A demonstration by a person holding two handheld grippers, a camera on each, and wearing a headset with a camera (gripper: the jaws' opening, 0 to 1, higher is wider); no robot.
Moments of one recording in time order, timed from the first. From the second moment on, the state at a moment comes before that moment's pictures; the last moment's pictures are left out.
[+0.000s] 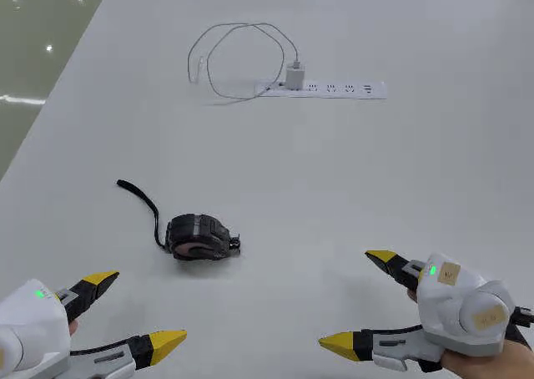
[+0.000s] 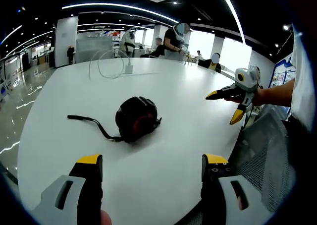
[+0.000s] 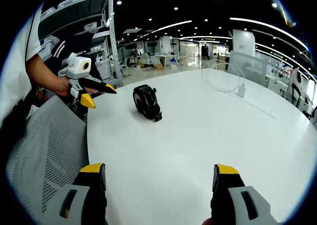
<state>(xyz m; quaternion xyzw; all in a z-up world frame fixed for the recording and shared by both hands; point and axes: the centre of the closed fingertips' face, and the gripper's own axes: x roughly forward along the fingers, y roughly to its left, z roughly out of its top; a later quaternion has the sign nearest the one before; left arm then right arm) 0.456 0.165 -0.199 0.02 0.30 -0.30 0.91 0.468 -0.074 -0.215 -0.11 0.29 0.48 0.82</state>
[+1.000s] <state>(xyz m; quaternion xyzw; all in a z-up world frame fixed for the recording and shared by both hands) 0.451 0.162 -0.200 0.05 0.29 -0.32 0.90 0.453 -0.094 -0.214 -0.11 0.28 0.46 0.83</state>
